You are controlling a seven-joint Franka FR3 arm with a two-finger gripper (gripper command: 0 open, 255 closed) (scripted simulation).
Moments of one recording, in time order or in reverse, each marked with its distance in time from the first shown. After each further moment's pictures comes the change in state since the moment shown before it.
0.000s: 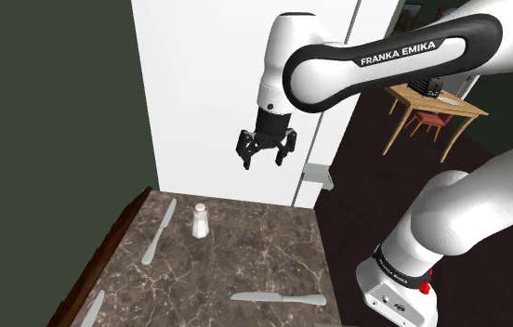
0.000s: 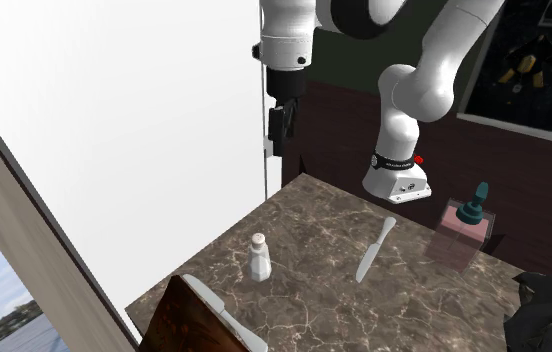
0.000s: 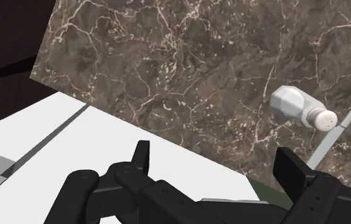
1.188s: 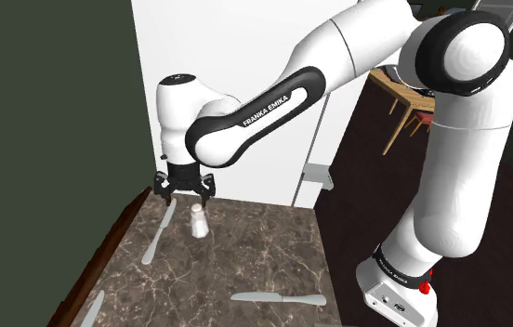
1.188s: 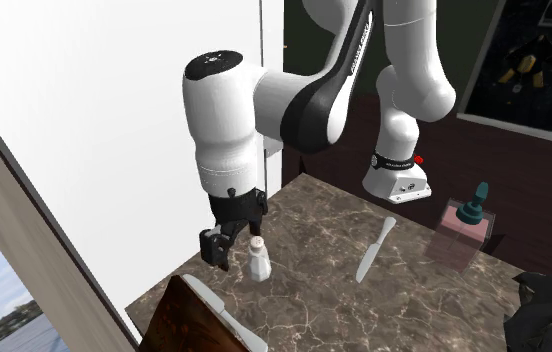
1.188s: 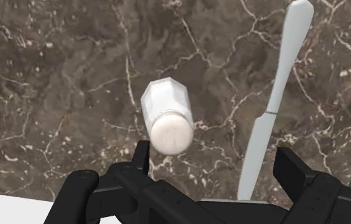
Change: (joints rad) arm 0.083 0.786 0.167 0.480 -0.435 0.187 0.805
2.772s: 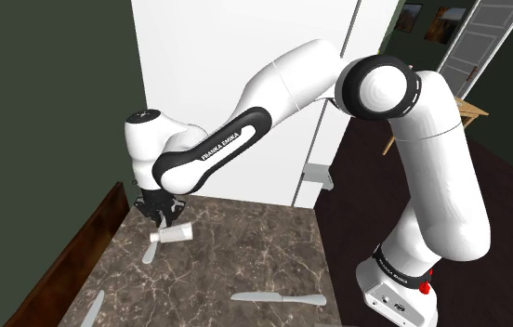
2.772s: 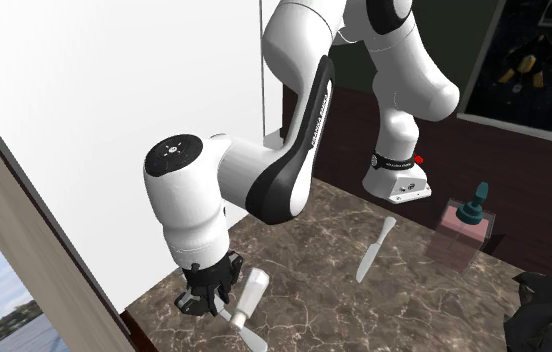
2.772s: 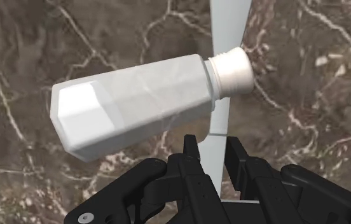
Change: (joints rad) arm 0.166 0.337 -0.120 0.300 -0.124 0.005 0.184
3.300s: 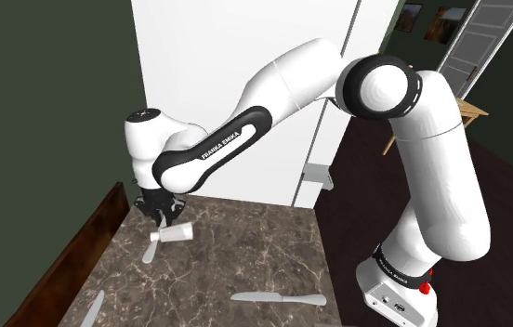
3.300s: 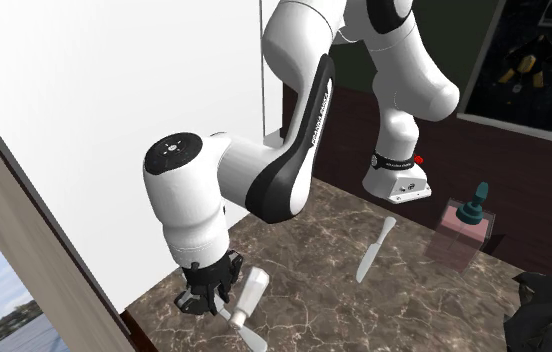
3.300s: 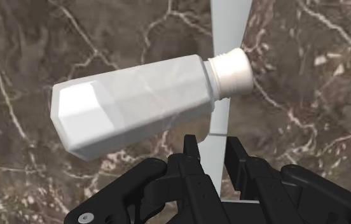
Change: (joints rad) arm -0.002 -0.004 0.002 -0.001 0.002 -0.004 -0.002
